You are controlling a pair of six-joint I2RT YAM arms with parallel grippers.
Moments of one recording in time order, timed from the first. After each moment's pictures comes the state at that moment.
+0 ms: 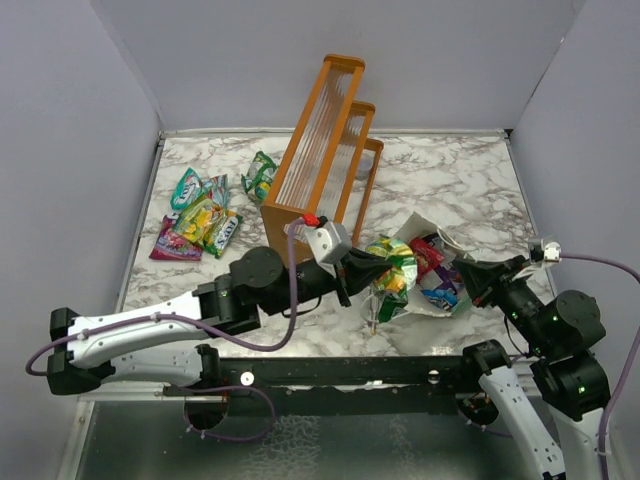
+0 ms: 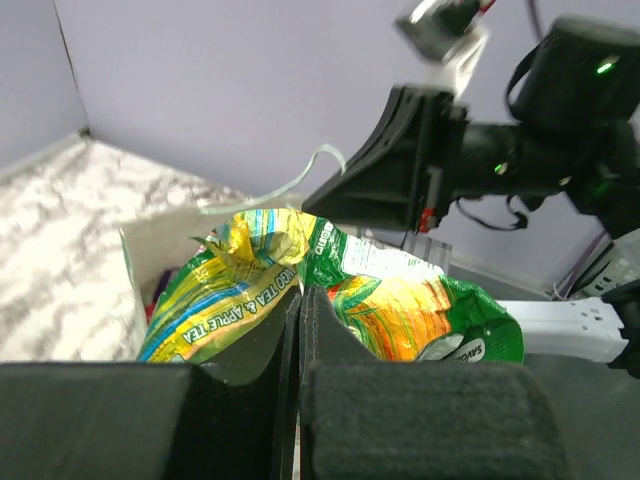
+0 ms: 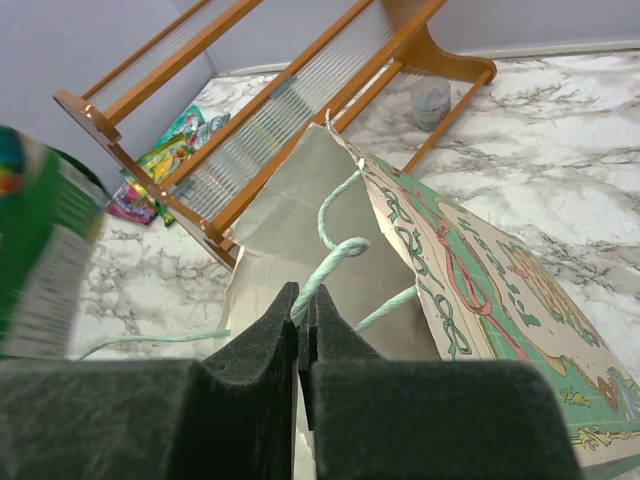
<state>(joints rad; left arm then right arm) -1.32 1.04 0.99 0.16 -0.10 -0.19 0.27 0.21 0.82 -0.63 -0.21 0.33</state>
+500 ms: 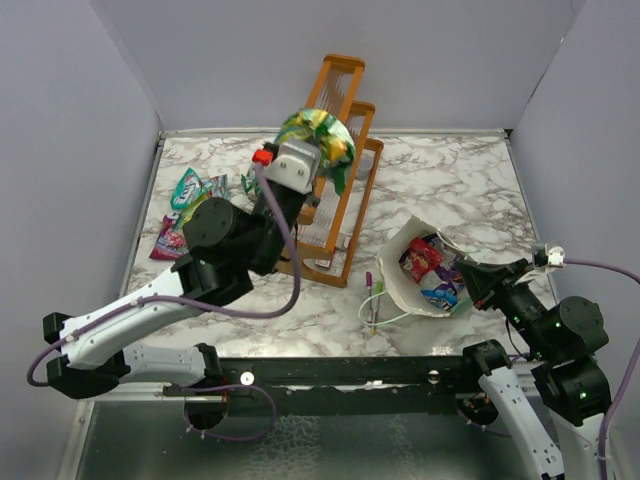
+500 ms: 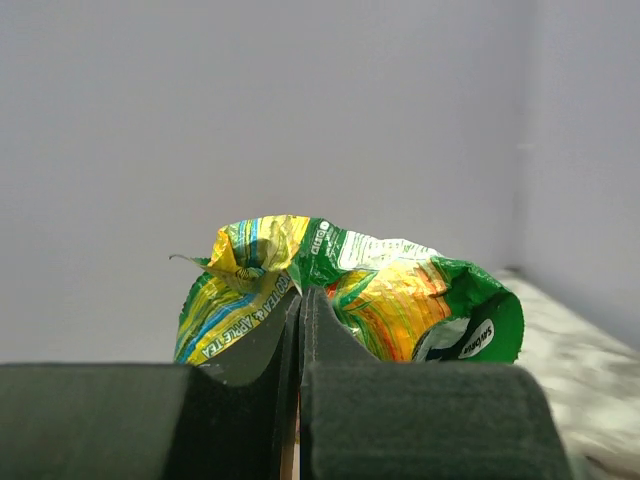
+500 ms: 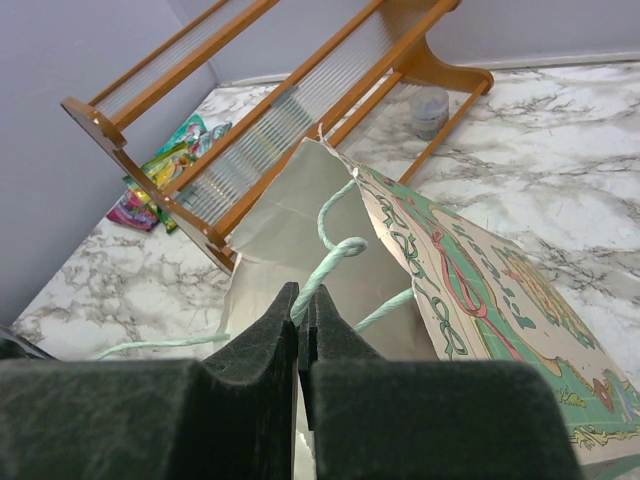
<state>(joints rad) -1.22 1.11 1.40 0.16 -0.66 0.42 0.27 0.18 0.81 -0.63 -0.20 0.33</state>
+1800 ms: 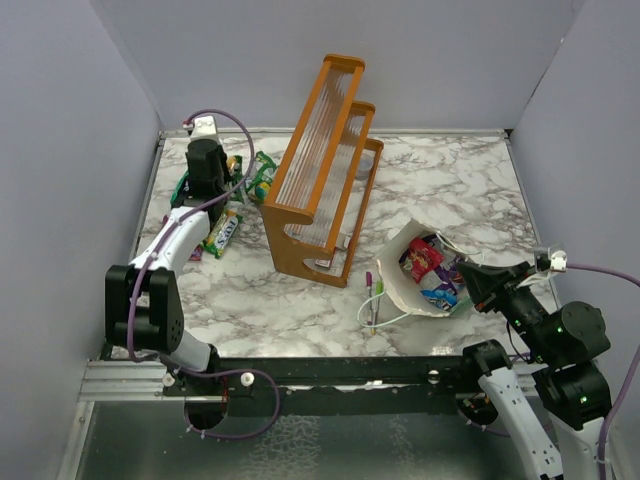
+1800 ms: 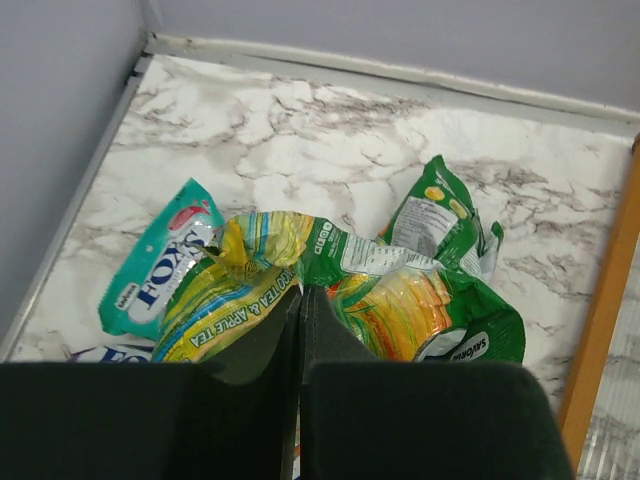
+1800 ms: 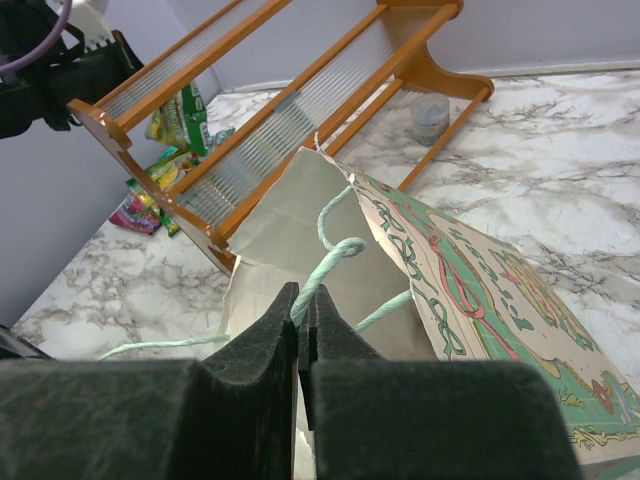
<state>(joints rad) -0.11 1.48 1.08 0.11 -0.31 -0.14 0.27 0.16 0.80 -0.63 -0.20 0.33</state>
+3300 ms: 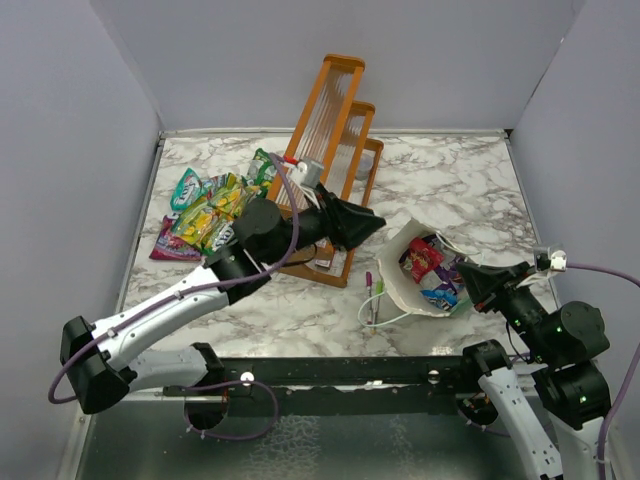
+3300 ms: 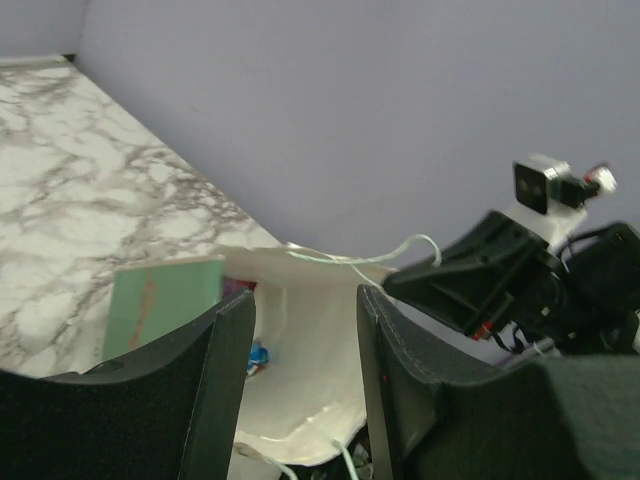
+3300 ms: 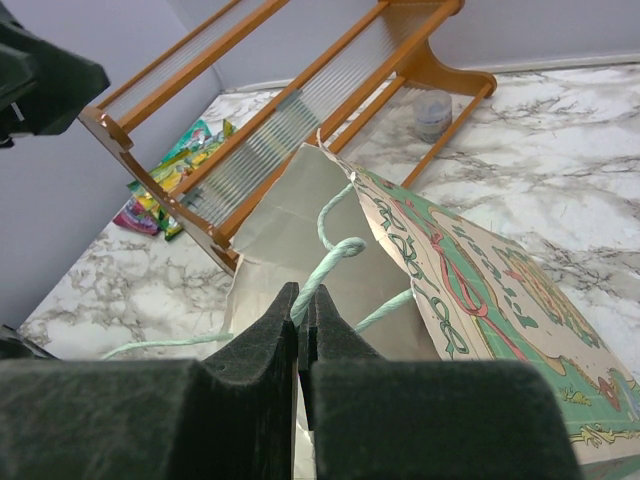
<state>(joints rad) -0.84 1.13 1.02 0.24 0.22 -0.67 0.27 0.15 0.80 -0.63 -0.20 0.35</state>
